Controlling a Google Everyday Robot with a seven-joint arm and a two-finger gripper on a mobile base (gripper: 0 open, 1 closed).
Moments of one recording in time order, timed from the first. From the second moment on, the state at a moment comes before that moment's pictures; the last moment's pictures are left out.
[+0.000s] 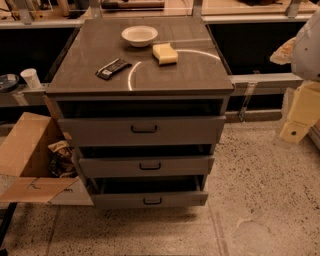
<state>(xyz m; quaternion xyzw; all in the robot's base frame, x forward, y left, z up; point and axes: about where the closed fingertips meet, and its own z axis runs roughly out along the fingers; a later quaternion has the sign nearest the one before) 0.438 -0.217 0.977 -0.60 0.78 -0.04 0.16</state>
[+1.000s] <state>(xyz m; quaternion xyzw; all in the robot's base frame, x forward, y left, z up) 0.453 -0.183 0.825 -0.68 0.72 0.01 0.16</state>
